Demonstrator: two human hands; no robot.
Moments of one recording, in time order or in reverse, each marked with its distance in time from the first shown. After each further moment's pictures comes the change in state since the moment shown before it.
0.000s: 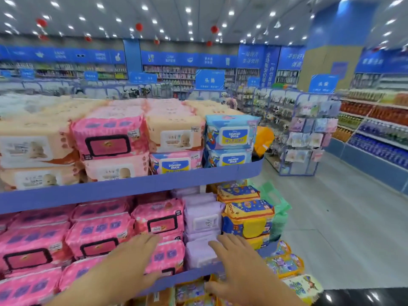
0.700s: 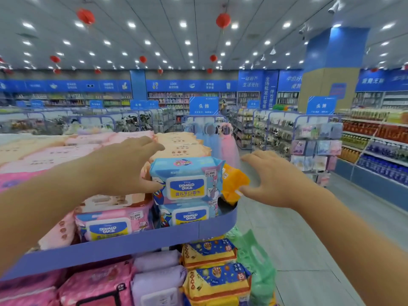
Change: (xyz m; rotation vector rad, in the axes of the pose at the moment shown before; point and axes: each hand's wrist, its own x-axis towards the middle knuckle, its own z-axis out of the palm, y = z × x) left_hand 0.215 0.077 -0.248 0.302 0.394 0.021; right_hand 0.100 0.262 -0.239 -0.161 0.363 0.121
